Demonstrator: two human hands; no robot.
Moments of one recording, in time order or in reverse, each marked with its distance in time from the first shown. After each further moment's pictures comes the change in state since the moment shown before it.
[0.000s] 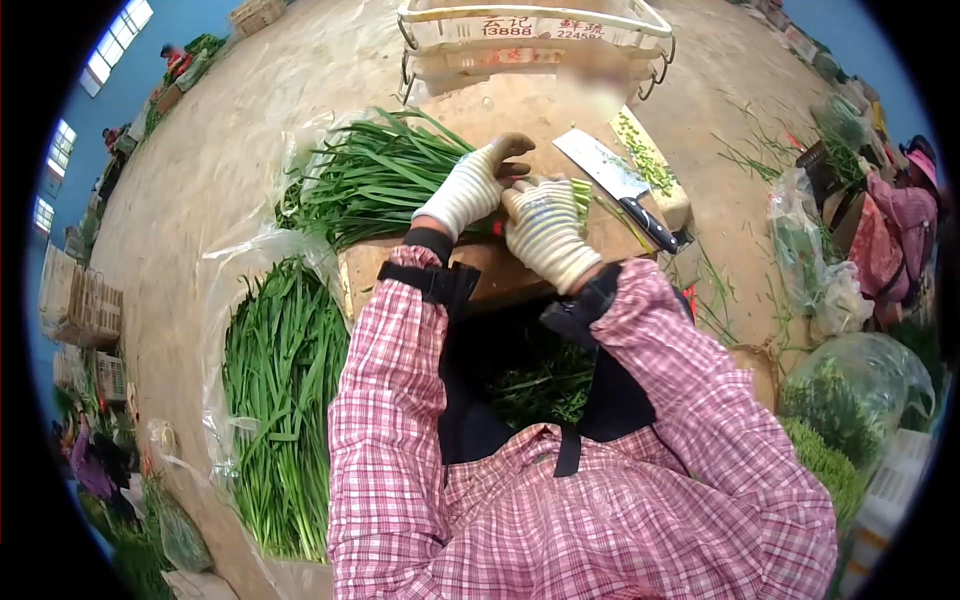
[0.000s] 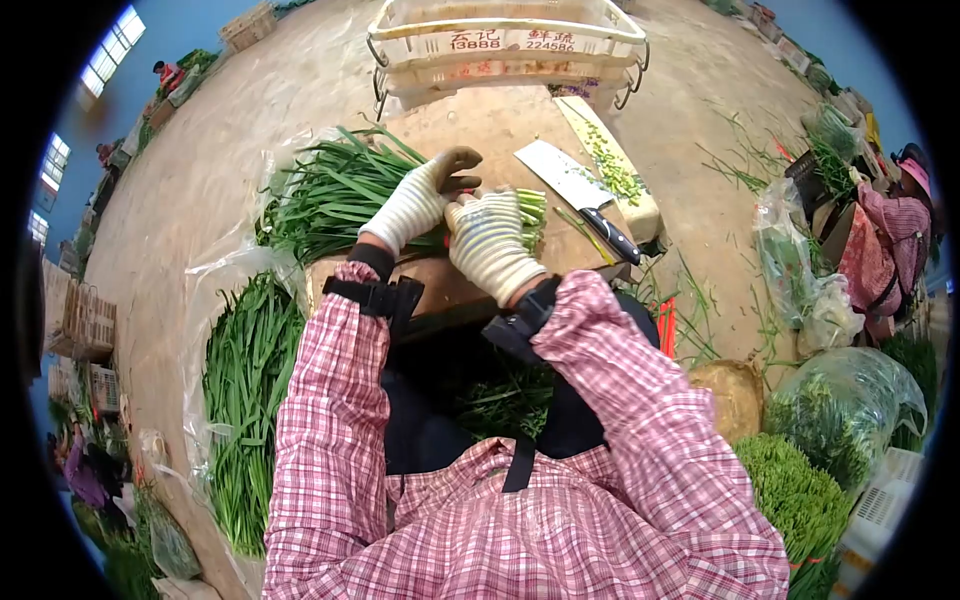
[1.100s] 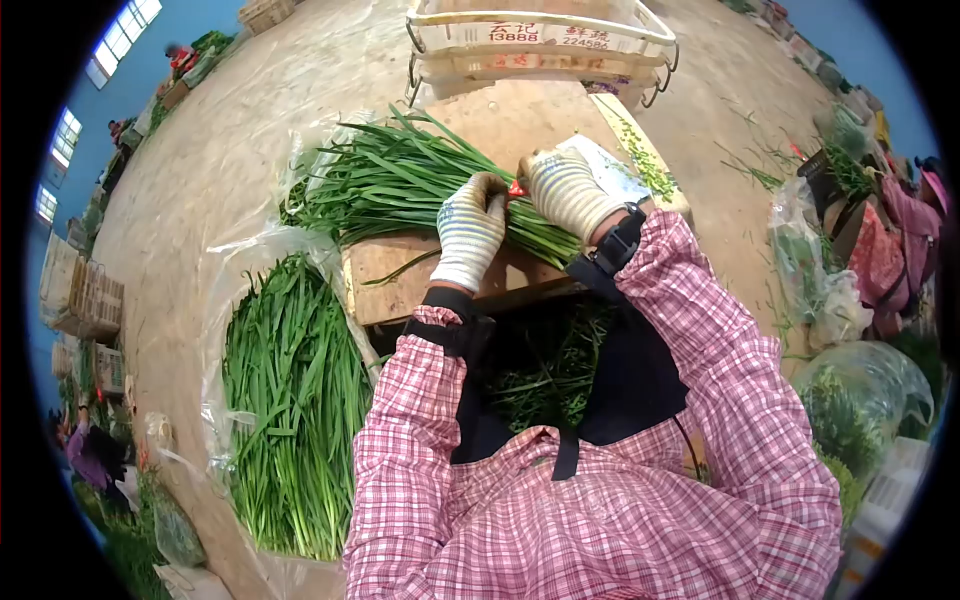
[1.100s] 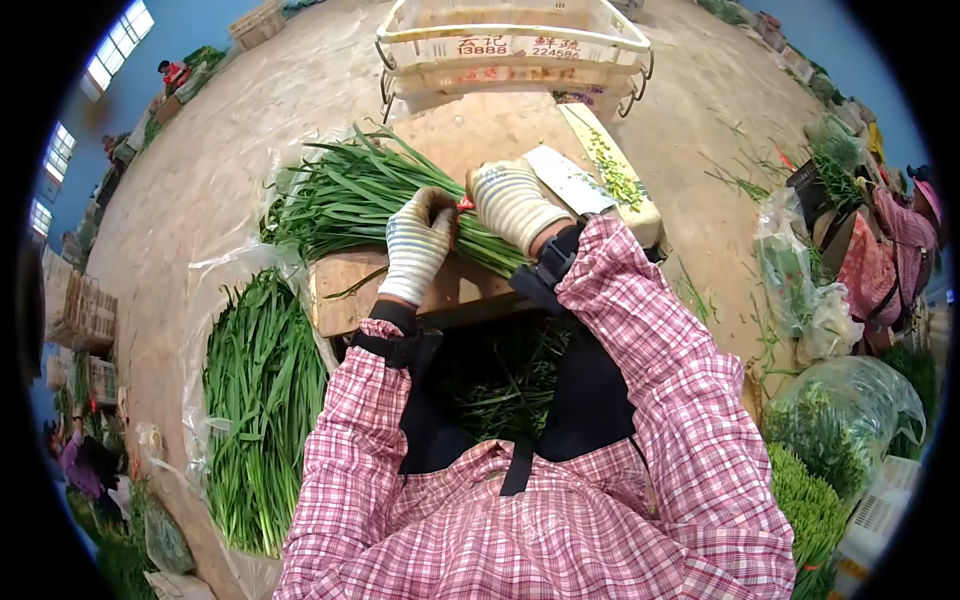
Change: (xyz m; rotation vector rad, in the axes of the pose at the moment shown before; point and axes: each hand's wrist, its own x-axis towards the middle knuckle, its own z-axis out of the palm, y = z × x) left_hand -0.043 -0.008 0.042 0.471 0.671 0.041; right_hand 0.053 0.043 -0.014 -0.061 -0.590 0.008
